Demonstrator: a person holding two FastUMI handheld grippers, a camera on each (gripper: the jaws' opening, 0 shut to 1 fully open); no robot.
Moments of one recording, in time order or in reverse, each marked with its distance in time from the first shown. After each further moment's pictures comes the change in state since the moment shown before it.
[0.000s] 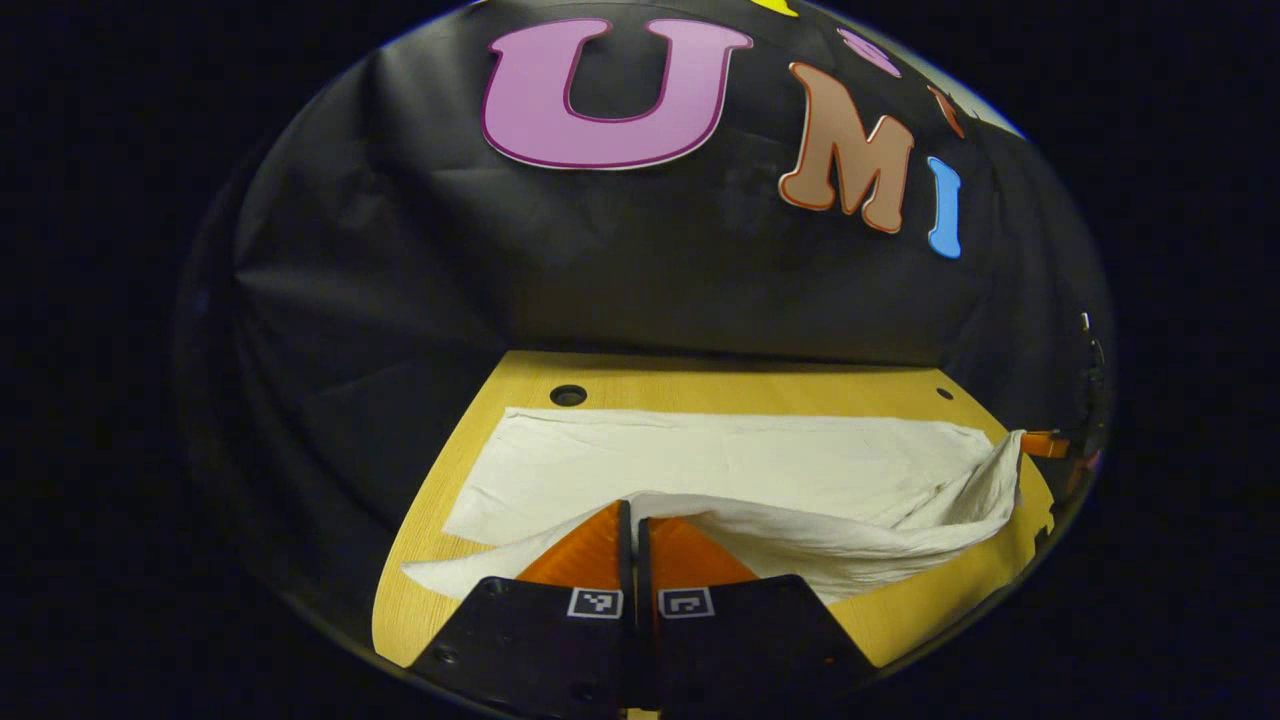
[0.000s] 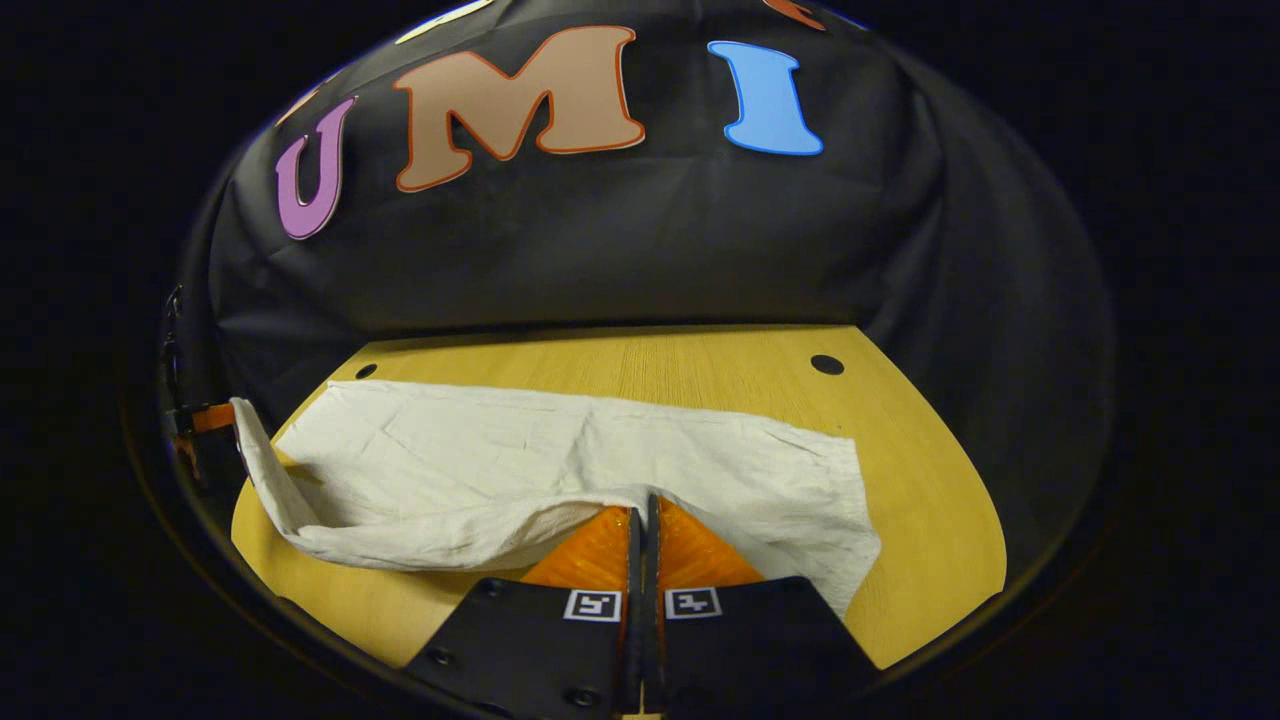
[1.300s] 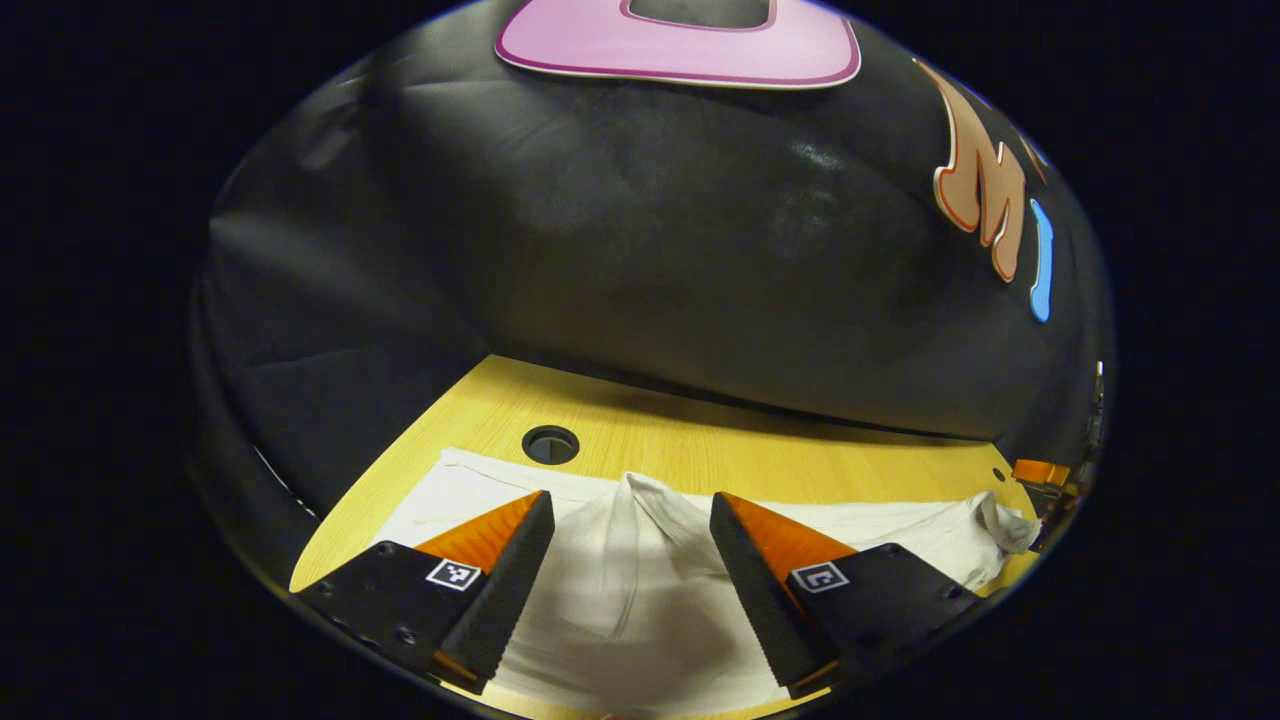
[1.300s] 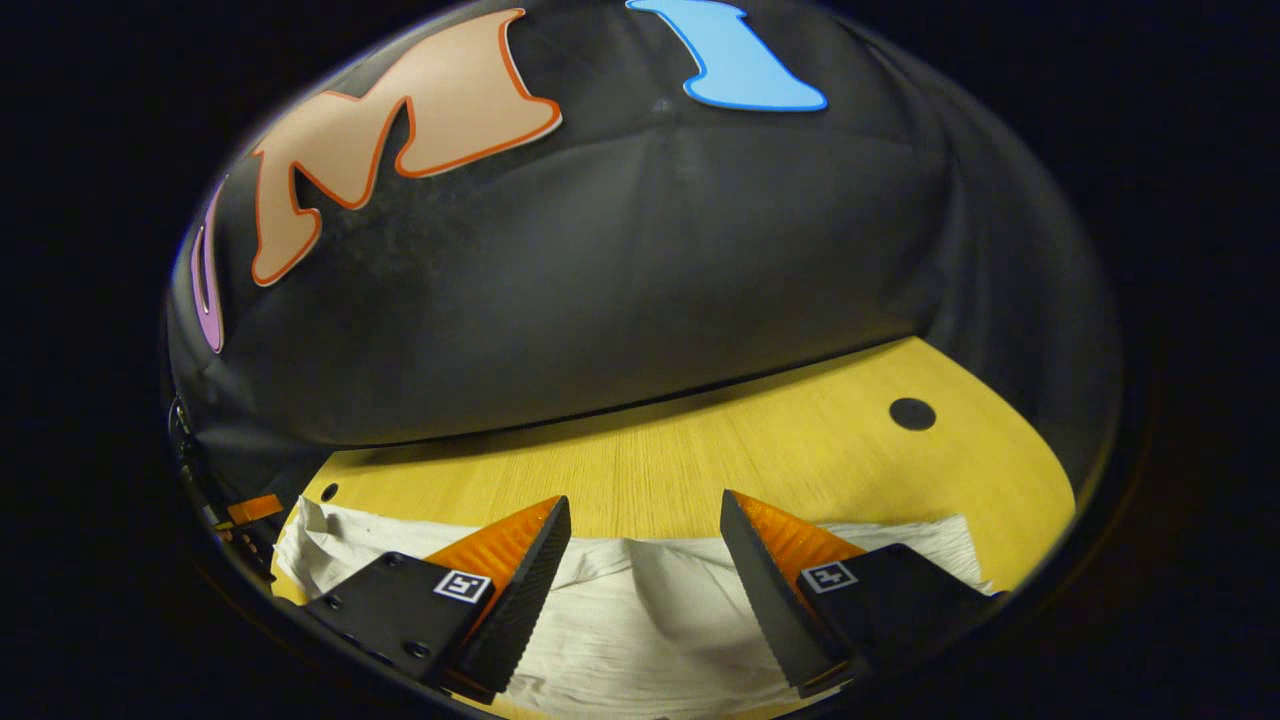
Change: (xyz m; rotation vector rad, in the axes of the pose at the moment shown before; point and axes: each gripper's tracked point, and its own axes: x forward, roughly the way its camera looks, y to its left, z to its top) left arm 0.175 0.007 0.042 -0.165 -0.039 0.043; right arm 0.170 -0.008 0.088 0.199 -0.088 0.018
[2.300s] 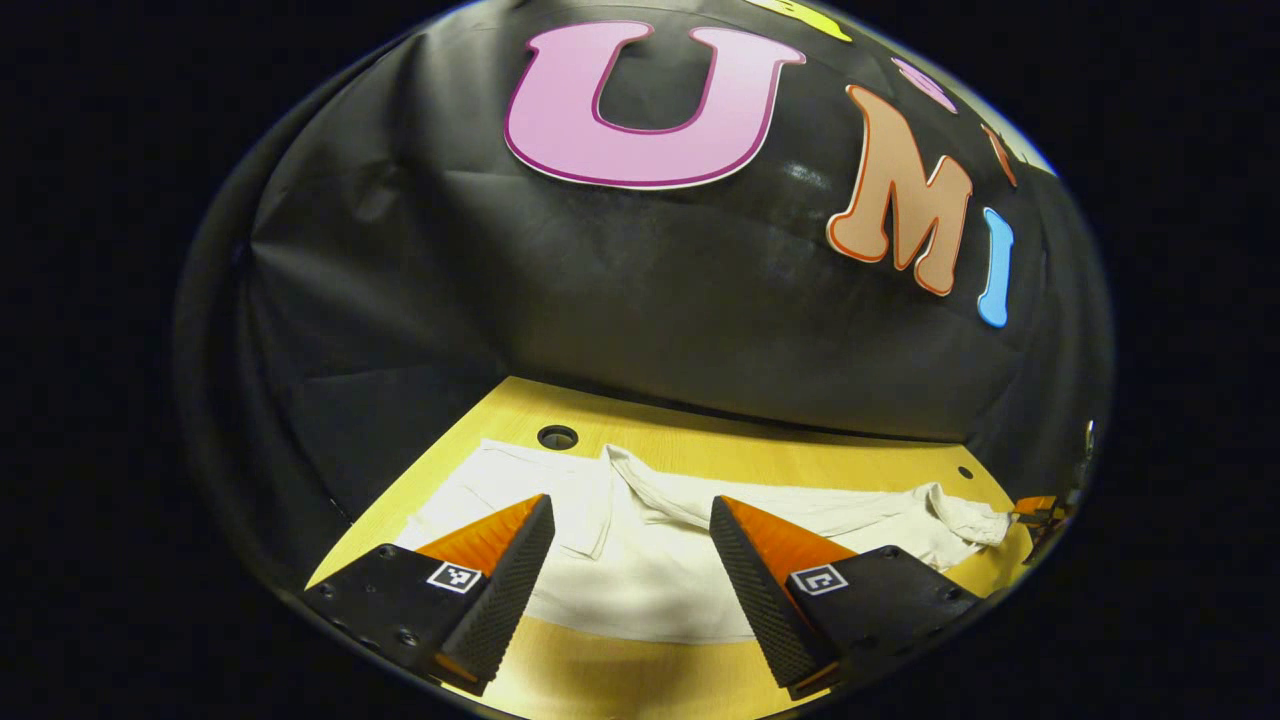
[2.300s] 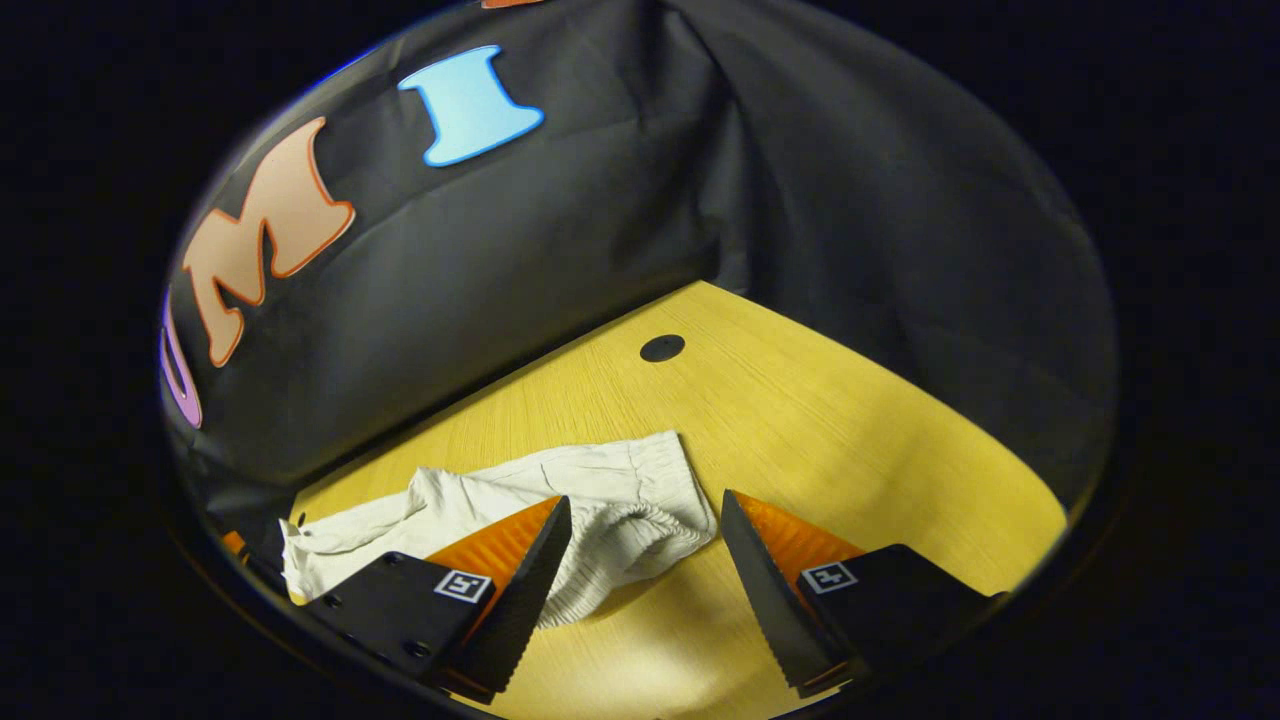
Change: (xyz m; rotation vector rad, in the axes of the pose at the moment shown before) left arm -0.123 -0.035 0.001 0.019 -0.088 0.012; right arm -0.104 -0.188 -0.059 0.301 0.048 -0.207
